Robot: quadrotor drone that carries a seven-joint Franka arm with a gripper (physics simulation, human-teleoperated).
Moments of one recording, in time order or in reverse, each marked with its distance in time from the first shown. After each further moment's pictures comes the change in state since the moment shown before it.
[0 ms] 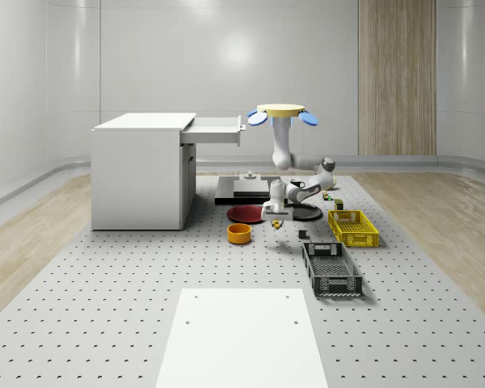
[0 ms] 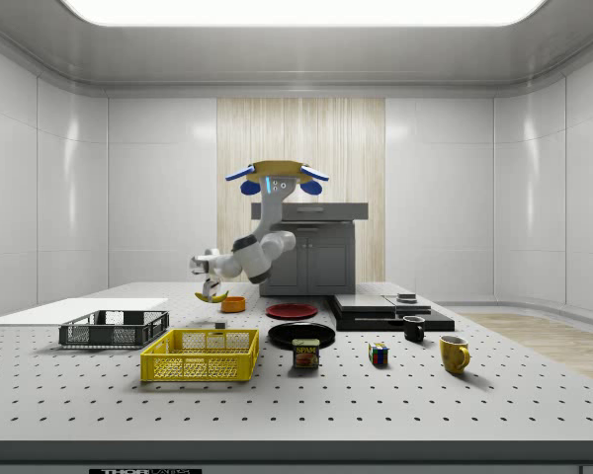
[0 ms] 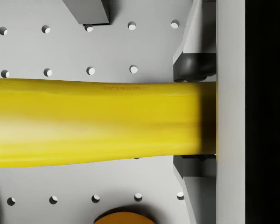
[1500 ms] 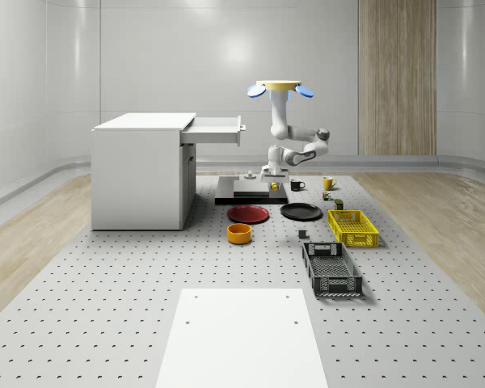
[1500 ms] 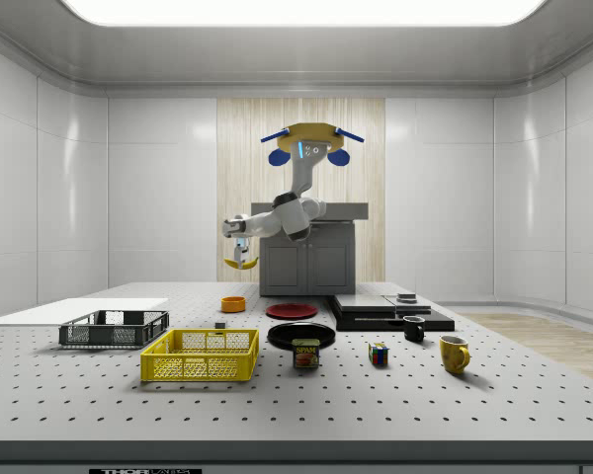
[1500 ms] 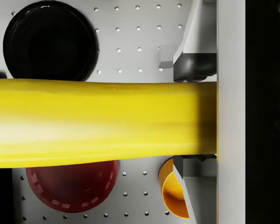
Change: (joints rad) arm -0.006 0.005 -0.019 -0.008 -0.015 -0.015 0.008
